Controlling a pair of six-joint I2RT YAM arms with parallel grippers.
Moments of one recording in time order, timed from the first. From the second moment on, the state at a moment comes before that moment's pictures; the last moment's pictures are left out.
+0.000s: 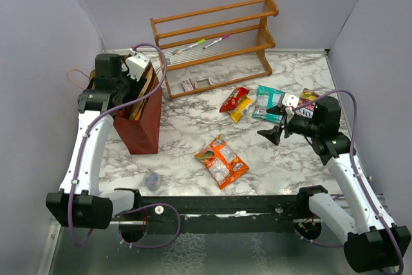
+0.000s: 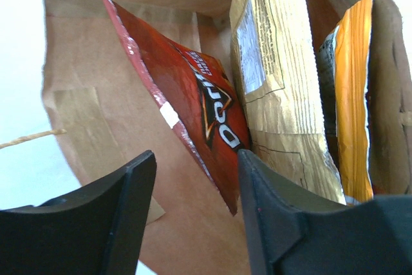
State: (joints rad) left arm -0.06 1.21 1.37 -0.81 -0.05 0.51; right arm 0.13 0.84 0.73 -0.30 -0.88 -0.50
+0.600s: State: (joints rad) left arm -0.06 0.97 1.24 -0.56 0.11 0.47; right arm 0.12 0.94 0.72 -0.23 -0.42 -0.45
